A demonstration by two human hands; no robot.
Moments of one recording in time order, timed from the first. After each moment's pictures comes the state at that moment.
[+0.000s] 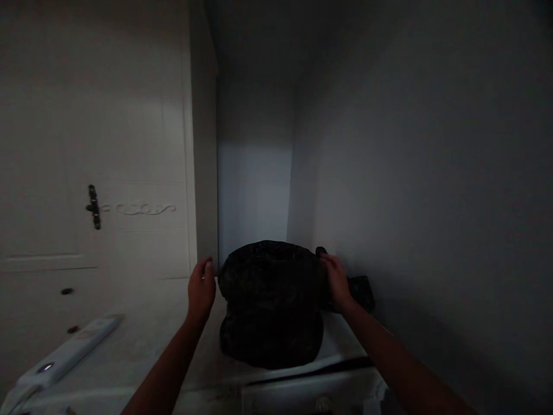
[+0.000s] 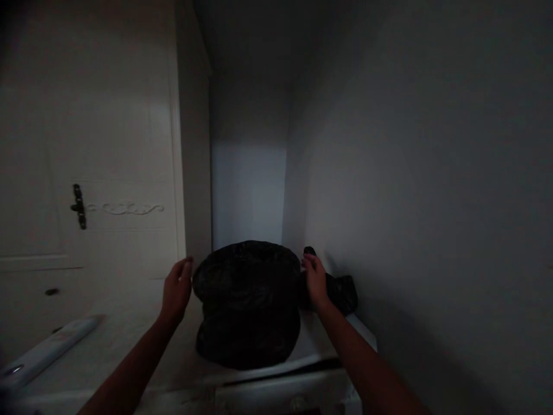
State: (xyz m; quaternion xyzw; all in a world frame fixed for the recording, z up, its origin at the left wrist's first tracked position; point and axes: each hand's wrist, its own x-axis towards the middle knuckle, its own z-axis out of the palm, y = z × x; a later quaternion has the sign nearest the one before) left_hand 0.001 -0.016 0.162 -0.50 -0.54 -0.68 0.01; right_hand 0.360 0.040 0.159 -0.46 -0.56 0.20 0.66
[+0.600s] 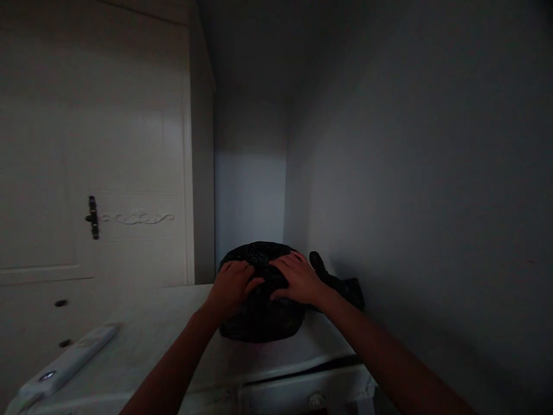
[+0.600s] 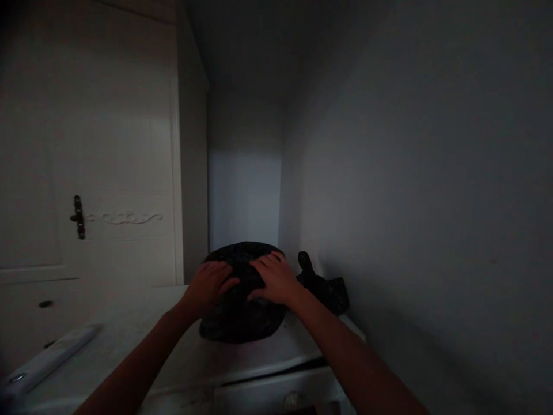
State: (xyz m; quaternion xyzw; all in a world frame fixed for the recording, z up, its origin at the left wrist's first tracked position) left_hand 0.061 -0.053 0.222 -0.81 -0.50 -0.30 0.13; right_hand 0.302 -0.026 0.236 -0.34 -0.88 -0.09 0.30
